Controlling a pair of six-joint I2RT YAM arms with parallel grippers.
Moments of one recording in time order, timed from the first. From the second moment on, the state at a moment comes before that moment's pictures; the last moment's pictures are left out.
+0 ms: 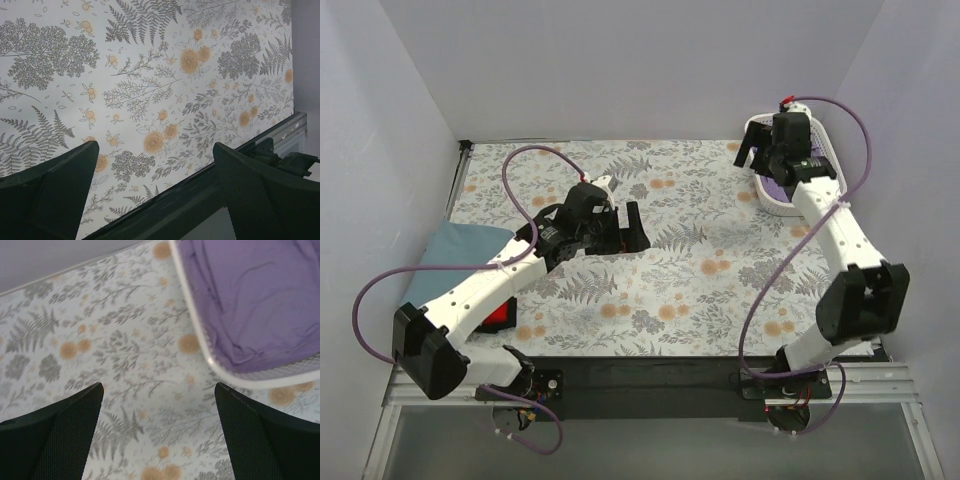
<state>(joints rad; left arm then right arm) -0.69 1.30 1.15 -0.56 0.08 -0.65 0.23 1.51 1.45 -0.50 0.15 0.37</state>
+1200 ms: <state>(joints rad) -0.69 1.41 1.21 -0.55 0.19 -0.64 -0.10 2.39 2.03 -0.50 0.12 0.34</state>
